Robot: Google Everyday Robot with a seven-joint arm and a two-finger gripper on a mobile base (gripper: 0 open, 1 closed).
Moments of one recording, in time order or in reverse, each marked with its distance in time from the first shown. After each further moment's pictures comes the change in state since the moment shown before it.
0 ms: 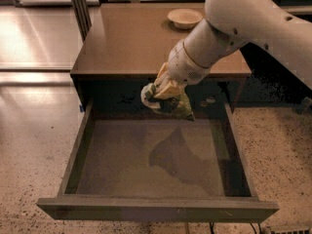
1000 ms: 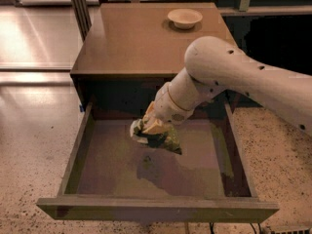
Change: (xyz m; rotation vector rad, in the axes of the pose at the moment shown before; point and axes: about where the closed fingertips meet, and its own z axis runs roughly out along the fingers) arm 0.004 0.065 0.078 -0.058 -0.016 0.069
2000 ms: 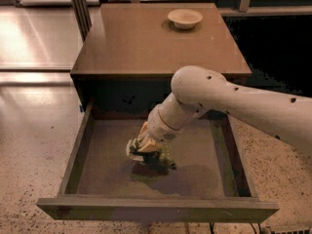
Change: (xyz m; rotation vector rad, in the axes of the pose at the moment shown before) arm 0.018 0.024 0.065 -0.079 0.010 -0.017
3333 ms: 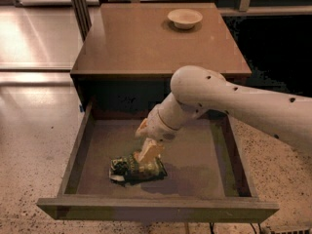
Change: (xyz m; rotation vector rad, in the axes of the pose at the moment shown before) arm 0.000 0.000 0.000 0.000 0.000 0.000
